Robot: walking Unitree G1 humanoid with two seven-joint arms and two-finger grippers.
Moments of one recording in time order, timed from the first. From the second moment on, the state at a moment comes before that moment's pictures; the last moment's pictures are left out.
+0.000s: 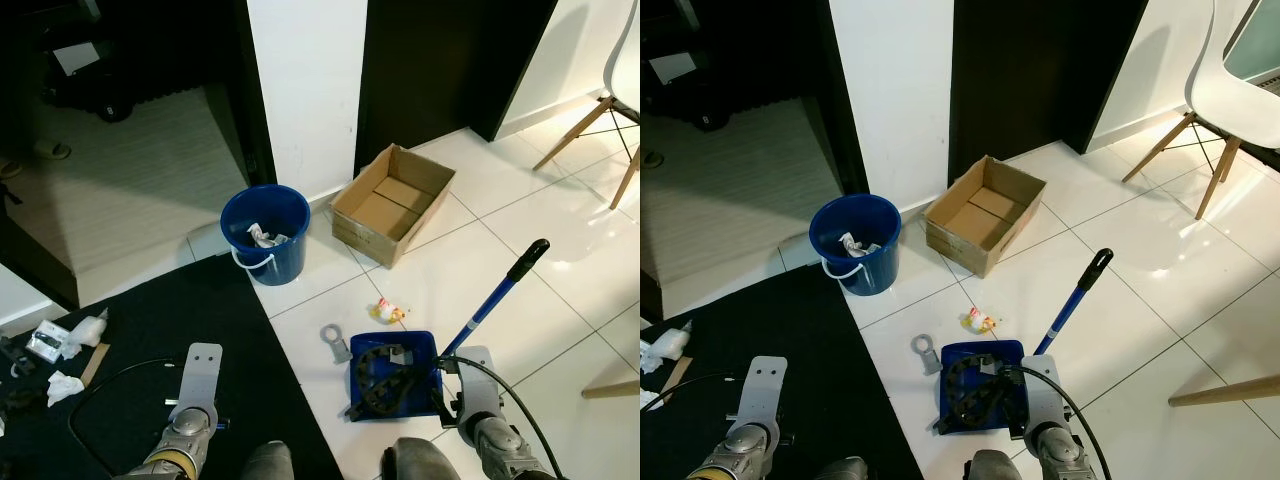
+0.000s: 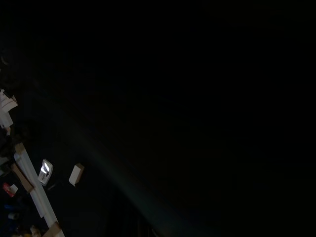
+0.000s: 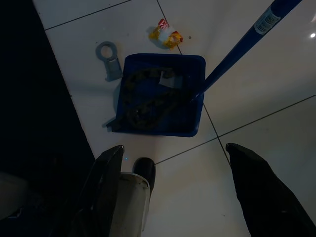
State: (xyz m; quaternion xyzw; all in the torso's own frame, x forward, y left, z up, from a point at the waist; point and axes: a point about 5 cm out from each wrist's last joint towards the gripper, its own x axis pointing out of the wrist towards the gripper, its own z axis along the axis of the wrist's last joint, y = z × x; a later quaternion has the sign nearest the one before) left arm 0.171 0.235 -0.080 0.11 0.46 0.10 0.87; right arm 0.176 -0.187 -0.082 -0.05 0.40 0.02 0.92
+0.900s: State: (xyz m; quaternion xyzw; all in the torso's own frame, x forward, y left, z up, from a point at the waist) left arm 0.173 0.235 -0.080 0.12 0.46 0.09 0.87; right arm 0.176 -0.185 -0.082 -0.06 0.40 0.03 0.92
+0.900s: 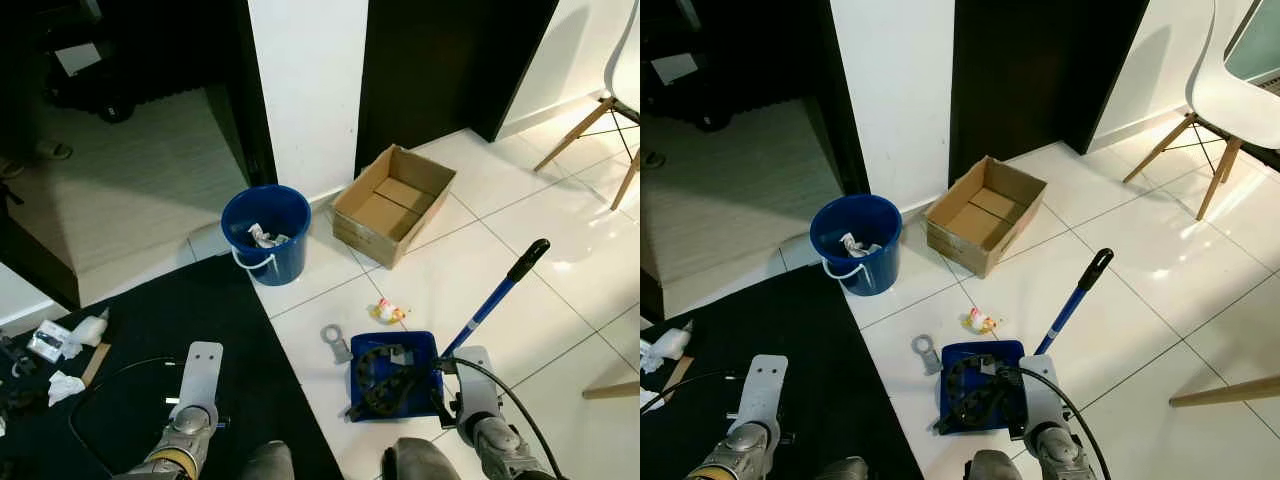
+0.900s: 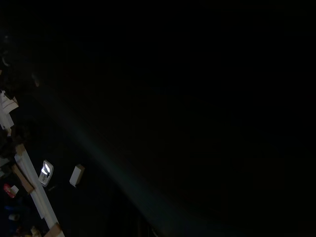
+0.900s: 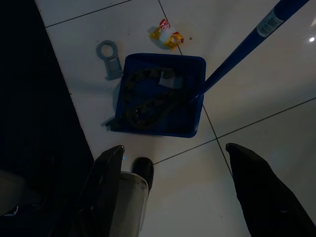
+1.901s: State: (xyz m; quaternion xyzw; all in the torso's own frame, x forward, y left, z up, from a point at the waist) left arm 0.173 0.234 -0.080 0.12 0.46 0.10 0.87; right arm 0.172 -0.187 -0.084 -0.06 0.41 0.03 0.91
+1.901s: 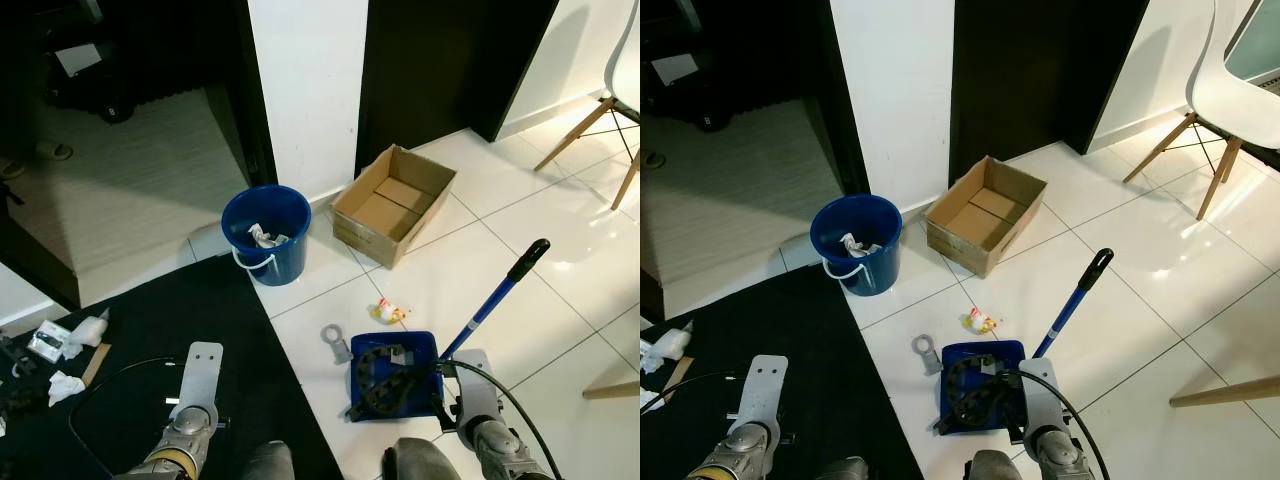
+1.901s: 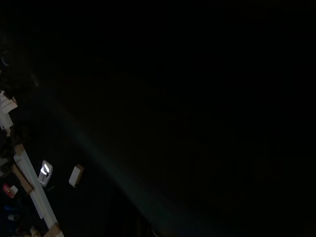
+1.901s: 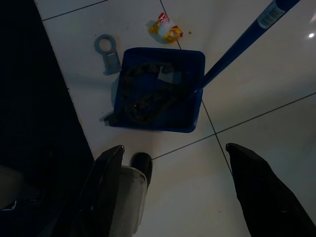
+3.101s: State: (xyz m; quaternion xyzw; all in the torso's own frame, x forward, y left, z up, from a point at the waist) left arm 0.208 0.227 -0.061 0.09 0.39 0.08 0.91; right arm 0.279 -0.273 0.028 -0.09 0.12 -0.14 0.98
